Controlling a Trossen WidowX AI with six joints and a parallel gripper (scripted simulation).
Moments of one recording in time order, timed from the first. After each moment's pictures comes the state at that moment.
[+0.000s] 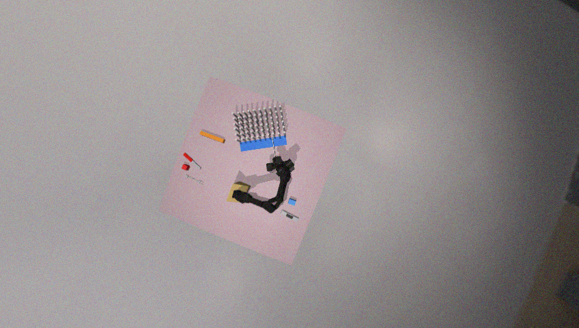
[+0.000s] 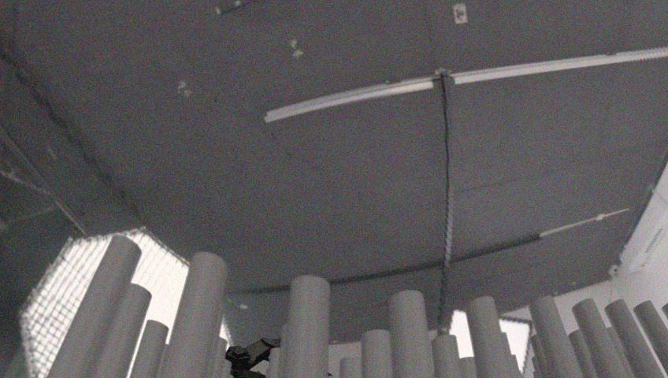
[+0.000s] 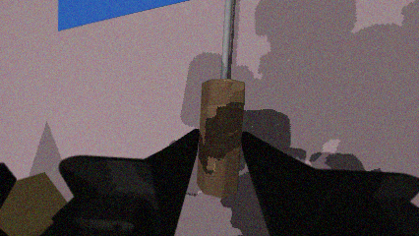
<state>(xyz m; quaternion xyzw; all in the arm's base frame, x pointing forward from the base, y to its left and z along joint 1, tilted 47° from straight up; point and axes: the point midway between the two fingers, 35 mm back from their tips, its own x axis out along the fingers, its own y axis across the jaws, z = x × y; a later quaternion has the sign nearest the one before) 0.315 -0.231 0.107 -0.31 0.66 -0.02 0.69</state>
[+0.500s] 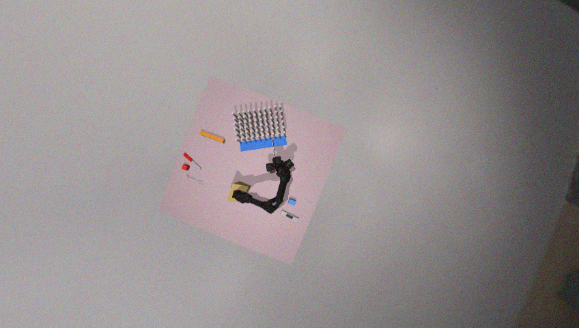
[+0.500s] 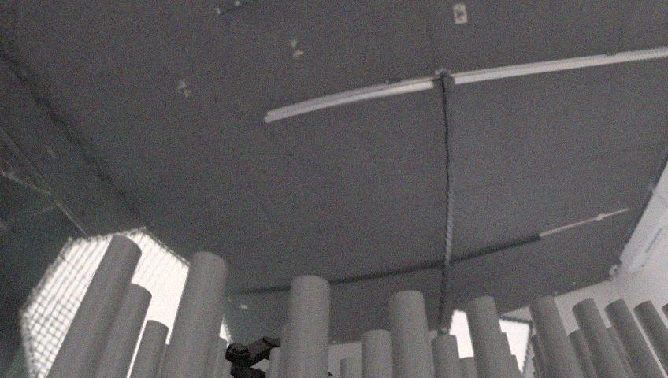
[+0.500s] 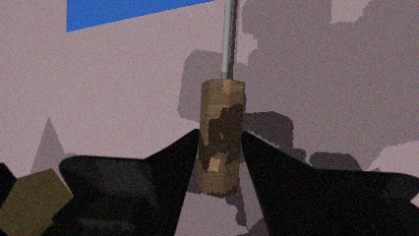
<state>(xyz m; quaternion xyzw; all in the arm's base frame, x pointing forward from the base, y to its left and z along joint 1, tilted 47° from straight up) 0.314 -0.225 0.113 -0.31 0.66 -0.01 0.68</state>
